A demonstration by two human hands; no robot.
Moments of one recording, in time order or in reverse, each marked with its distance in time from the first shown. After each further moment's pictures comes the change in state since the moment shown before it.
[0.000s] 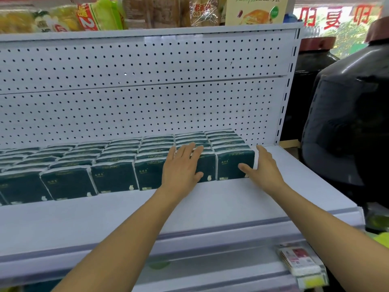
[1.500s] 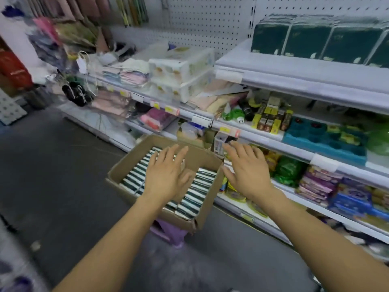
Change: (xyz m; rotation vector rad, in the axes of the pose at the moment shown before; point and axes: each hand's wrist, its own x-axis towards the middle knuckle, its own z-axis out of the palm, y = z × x) left_hand -0.754 -0.366 -0.191 0.219 -0.208 -0.678; right_hand -0.588 -0.387 0.394 -0.339 -0.334 -1.068
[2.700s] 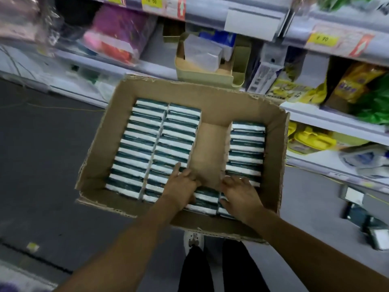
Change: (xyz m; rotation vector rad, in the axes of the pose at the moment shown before) left_hand 0.017 -0.185 0.359 -0.005 -0.989 0.548; right_hand 0.051 -0.154 0.345 0.266 -0.914 0.154
